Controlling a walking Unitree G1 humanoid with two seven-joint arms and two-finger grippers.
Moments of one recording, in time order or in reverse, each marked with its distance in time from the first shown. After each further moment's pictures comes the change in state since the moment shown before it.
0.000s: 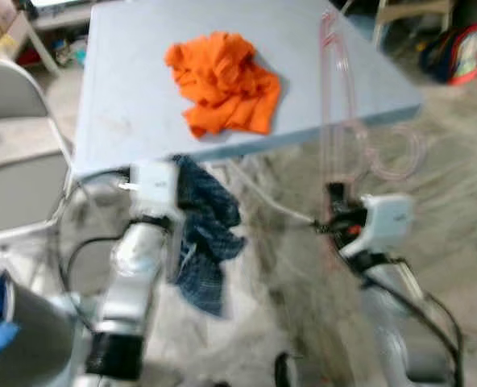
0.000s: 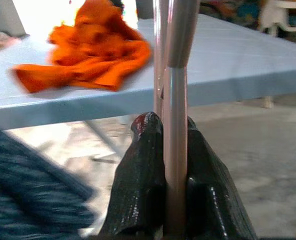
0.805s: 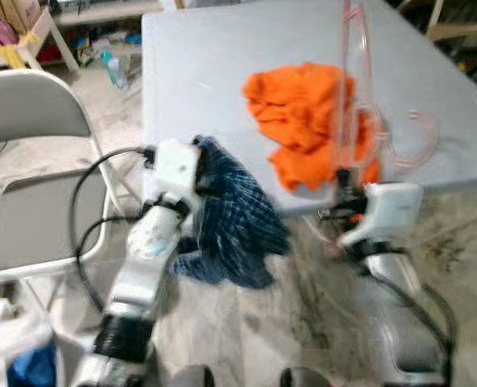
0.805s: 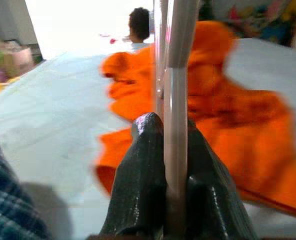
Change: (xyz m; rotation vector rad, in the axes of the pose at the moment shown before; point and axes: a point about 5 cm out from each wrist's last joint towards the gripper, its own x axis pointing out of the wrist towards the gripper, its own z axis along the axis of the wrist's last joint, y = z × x) left arm 0.014 -0.011 0.012 0.028 -0.042 -0.083; right arm 0.011 0.014 0.012 -0.023 -0.078 0.000
